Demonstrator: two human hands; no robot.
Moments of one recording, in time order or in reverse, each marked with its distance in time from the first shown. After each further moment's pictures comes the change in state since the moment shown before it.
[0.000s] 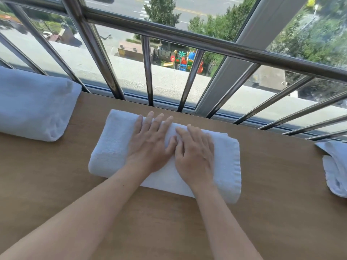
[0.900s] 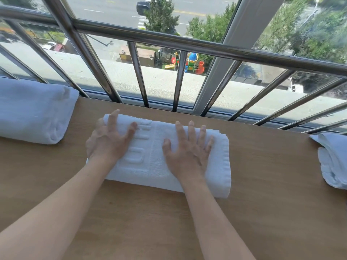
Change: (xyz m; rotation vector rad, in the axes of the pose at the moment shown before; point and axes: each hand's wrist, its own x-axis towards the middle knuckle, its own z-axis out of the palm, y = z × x) left_hand -0.009 -0.070 -0.016 -0.127 0.043 -0.538; right_hand -0.003 0.001 0.006 -0.171 -0.188 0.173
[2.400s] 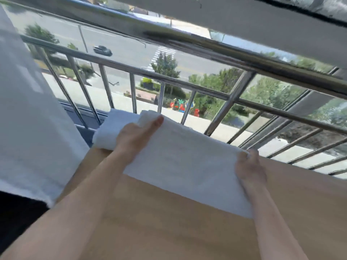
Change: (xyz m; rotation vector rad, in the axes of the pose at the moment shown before) left_hand 0.076 -0.293 -0.241 -0.665 -0.058 -0.069; right_hand -0.063 -0.265 -0.055 0.374 0.169 0.383
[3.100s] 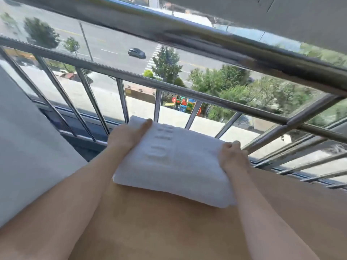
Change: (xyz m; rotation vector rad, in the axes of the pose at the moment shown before) left_hand 0.216 -0.069 -0.039 0.389 -0.020 -0.052; right_hand 0.073 -0.154 0.161 -0.199 -0.055 0.026
